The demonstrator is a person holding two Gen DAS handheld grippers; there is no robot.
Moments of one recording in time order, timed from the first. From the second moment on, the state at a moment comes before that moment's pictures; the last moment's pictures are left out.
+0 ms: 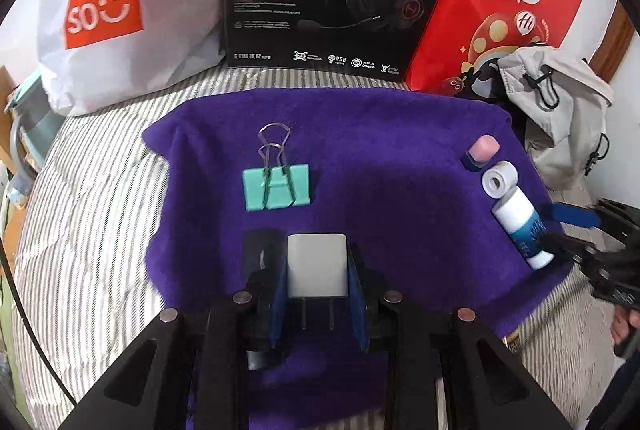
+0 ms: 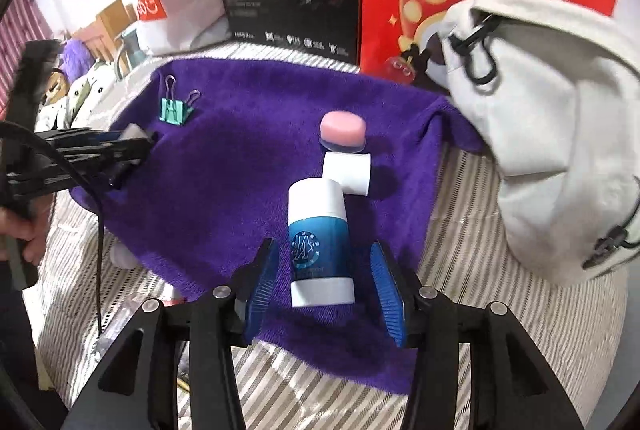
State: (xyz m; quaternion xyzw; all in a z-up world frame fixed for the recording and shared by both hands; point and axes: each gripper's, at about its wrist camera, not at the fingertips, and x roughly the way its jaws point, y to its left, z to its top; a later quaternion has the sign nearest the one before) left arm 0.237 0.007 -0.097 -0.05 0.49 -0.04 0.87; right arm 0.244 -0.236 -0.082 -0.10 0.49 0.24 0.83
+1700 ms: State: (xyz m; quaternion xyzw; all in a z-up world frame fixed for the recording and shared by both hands) left arm 0.143 -0.051 -0.108 -0.05 0.53 0.00 0.84; right arm 0.117 -0.262 -0.066 -0.03 0.48 0.30 0.82
